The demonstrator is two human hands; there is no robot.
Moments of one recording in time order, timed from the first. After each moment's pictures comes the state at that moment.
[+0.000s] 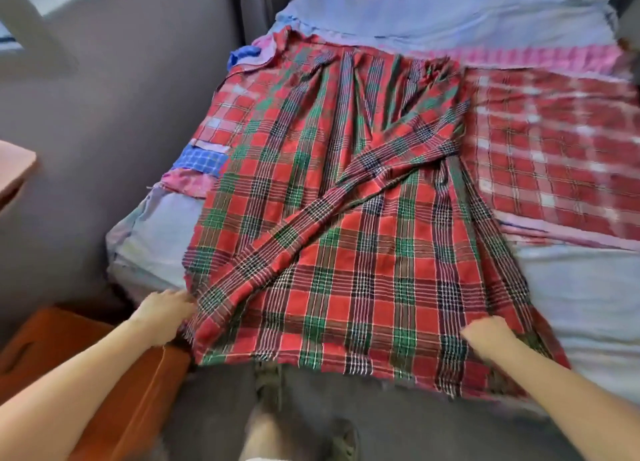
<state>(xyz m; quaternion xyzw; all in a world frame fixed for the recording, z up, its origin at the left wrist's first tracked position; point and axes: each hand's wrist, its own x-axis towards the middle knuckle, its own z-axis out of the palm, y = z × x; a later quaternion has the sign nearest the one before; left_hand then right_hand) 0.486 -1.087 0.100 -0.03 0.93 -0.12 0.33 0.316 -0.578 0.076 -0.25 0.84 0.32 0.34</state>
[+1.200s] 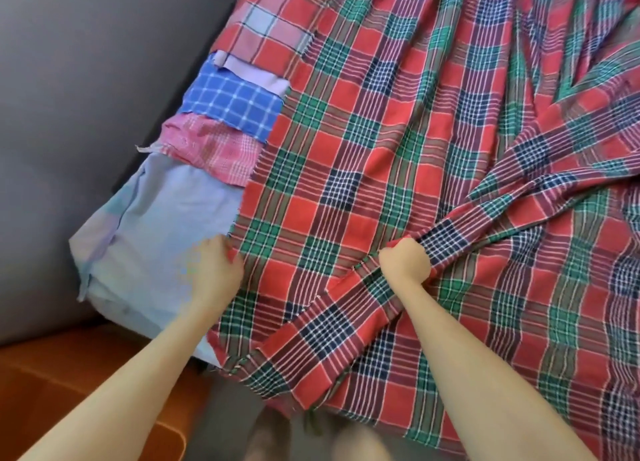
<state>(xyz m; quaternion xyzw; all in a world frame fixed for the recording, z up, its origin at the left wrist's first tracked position) 0.290 -1.274 -0.112 -0.43 0.86 0.27 0.07 0.139 -1.045 -0.109 0.14 0.96 -0.08 0.23</state>
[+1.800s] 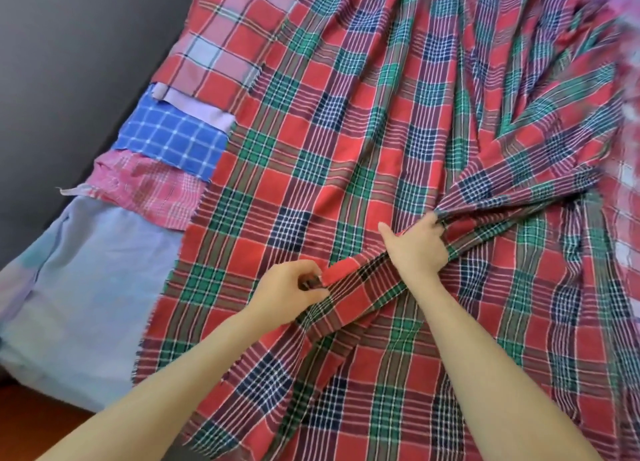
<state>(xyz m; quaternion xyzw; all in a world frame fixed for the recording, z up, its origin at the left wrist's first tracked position) 0.169 -1.169 -0.063 -0.15 0.82 0.52 0.18 0.025 -1.004 -0.062 0.12 0.98 -0.03 0.16</state>
